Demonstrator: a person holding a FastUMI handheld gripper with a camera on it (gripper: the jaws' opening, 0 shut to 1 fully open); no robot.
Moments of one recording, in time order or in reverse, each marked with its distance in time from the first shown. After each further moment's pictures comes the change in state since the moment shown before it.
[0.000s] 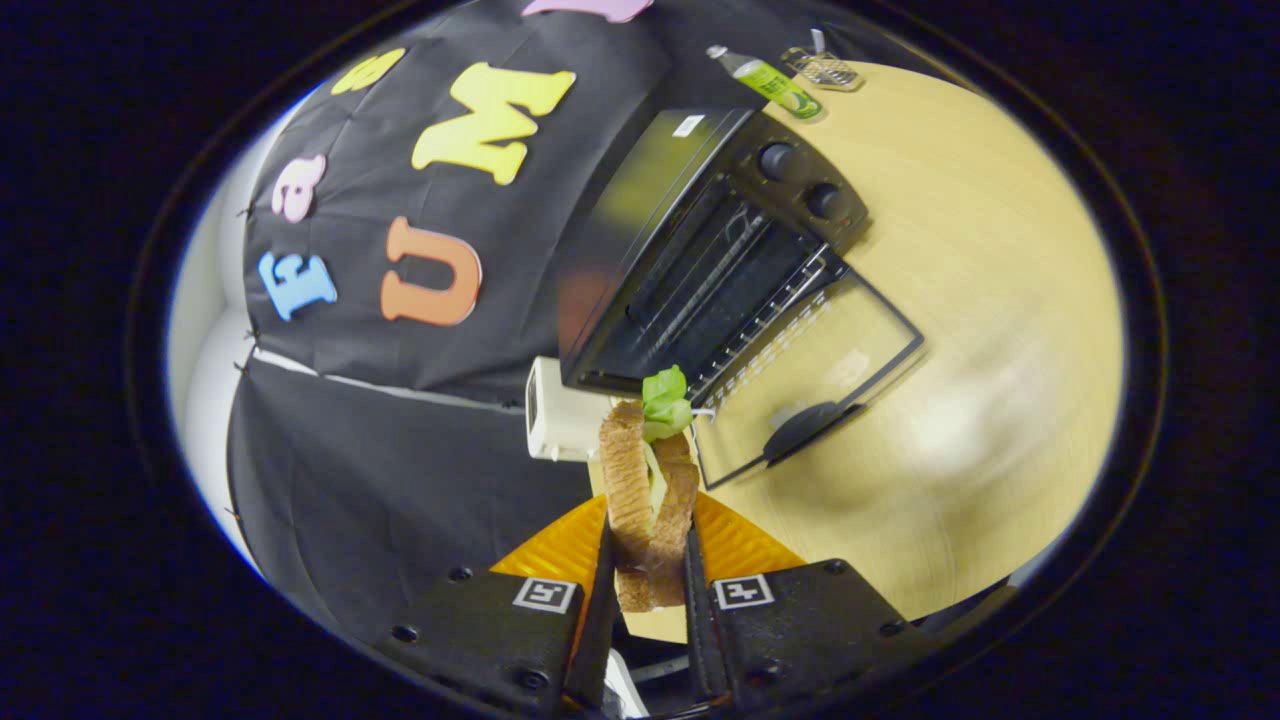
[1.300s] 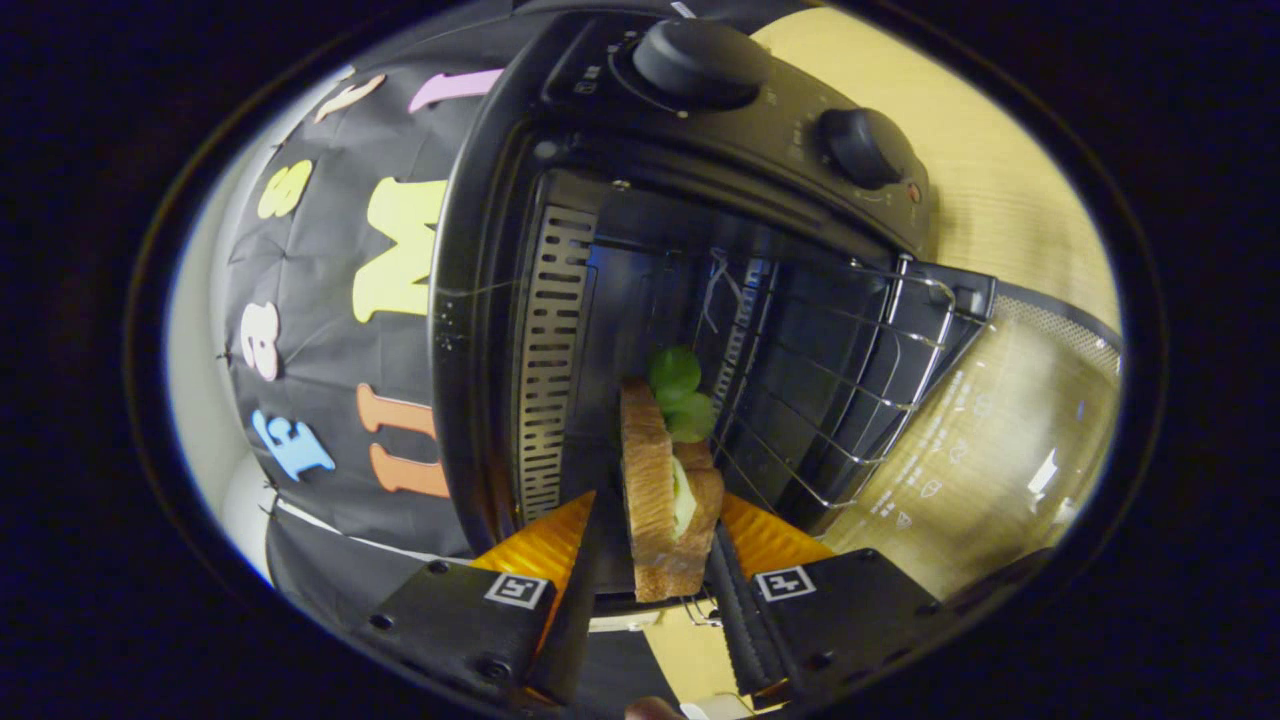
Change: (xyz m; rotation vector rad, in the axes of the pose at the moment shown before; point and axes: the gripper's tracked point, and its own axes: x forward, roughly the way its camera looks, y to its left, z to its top) arm 0.196 -0.017 0.108 0.186 -0.345 0.104
